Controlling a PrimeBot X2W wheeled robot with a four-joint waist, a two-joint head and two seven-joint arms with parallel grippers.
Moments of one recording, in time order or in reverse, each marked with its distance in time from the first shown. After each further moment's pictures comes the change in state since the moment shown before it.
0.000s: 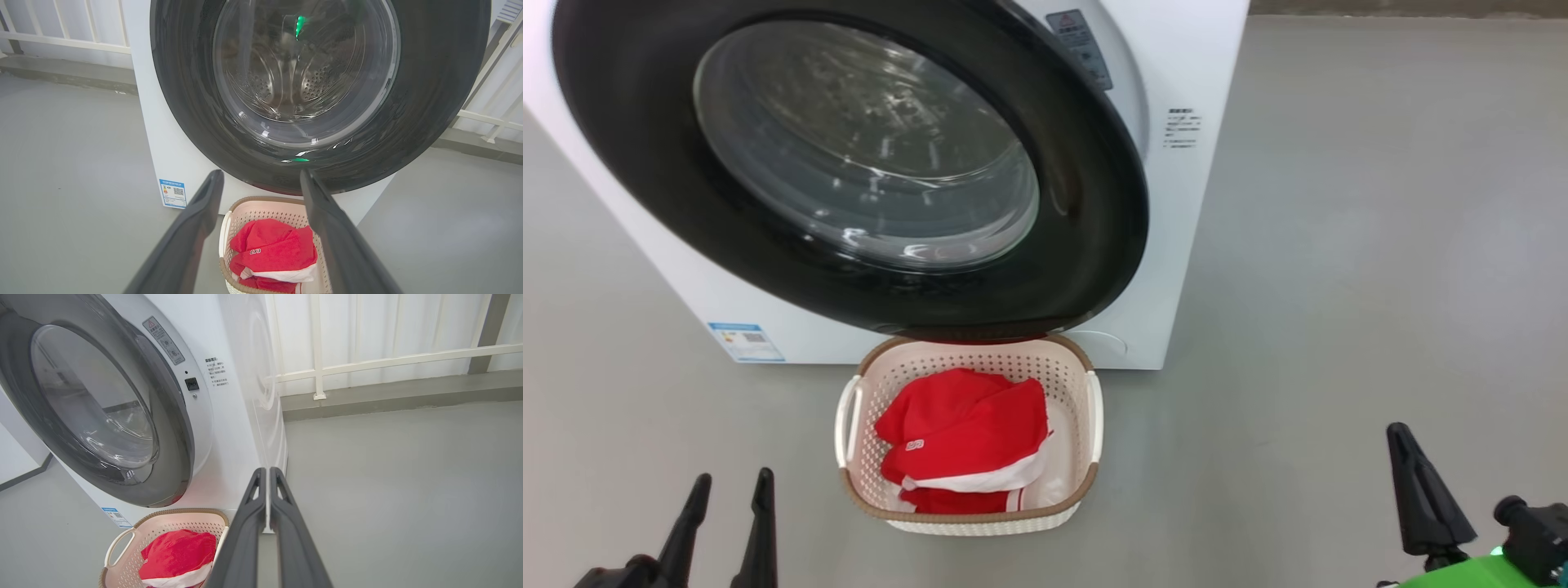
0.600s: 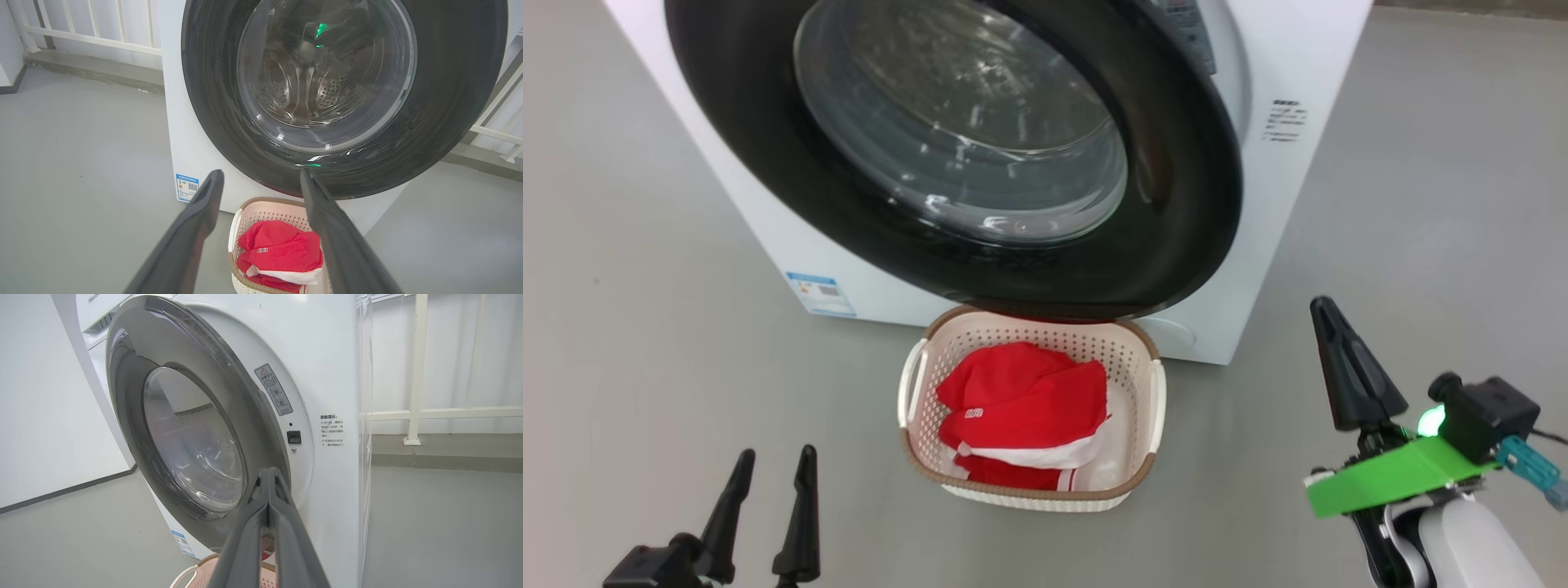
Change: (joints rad) left arm -0.032 -0.058 -0.041 -0.017 0.024 0.000 0.000; right arm -0.268 -0.012 0.151 0.034 0.007 0.000 0.000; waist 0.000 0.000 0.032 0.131
